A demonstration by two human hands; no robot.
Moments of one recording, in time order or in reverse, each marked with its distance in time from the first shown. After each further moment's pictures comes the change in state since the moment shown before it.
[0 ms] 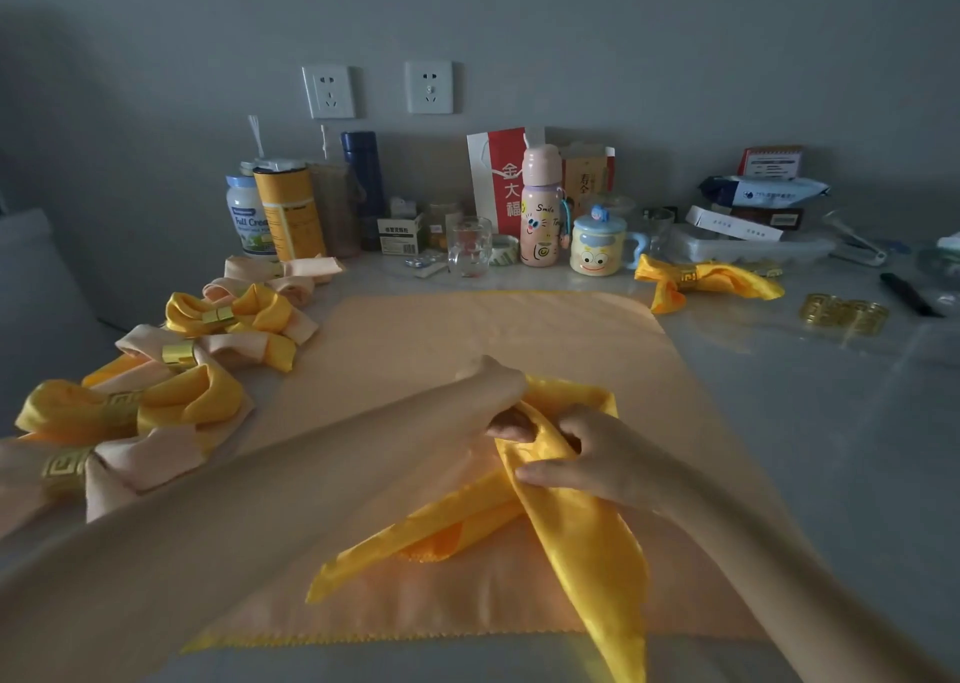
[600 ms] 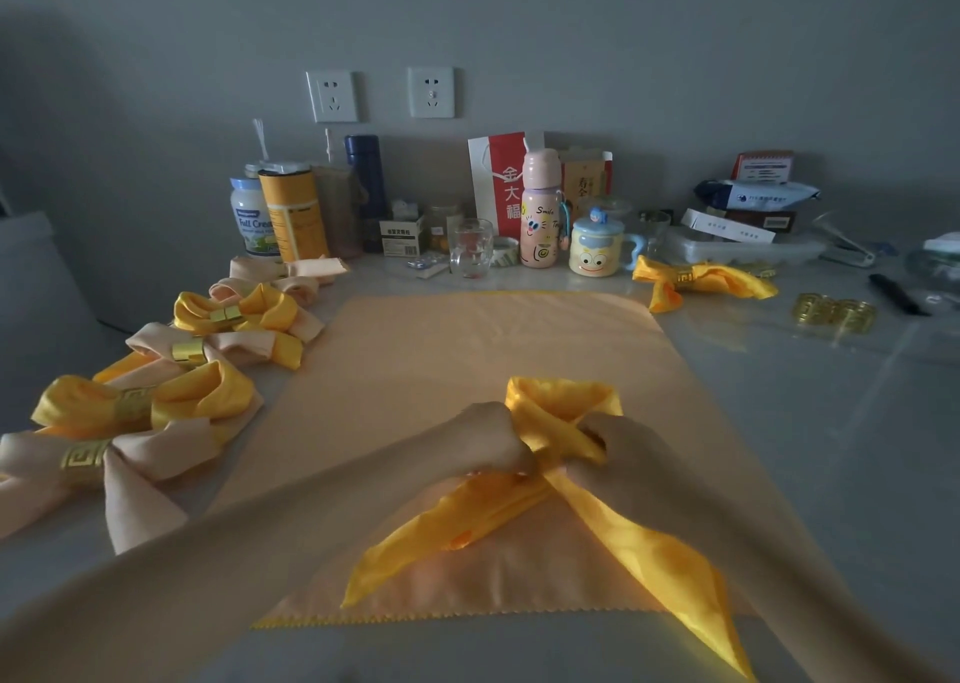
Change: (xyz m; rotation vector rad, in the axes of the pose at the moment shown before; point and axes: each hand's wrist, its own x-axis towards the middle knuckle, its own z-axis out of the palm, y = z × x) left_hand -0.024 -0.037 -0.003 0.599 -0.173 0.267; right_hand -0.026 -0.010 0.009 -0.185 0.281 0.088
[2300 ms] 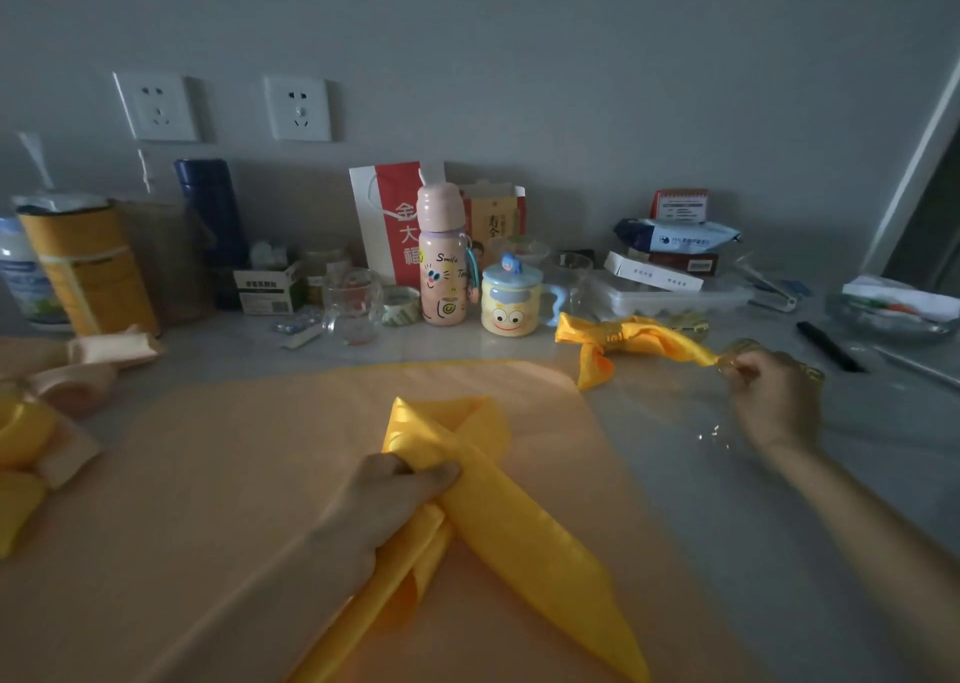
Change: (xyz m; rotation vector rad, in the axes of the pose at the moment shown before) left_hand 0.141 0.020 -0.017 -0.943 0.204 0.031; right_hand 0.159 0.257 -0.139 -0.246 0.878 0.319
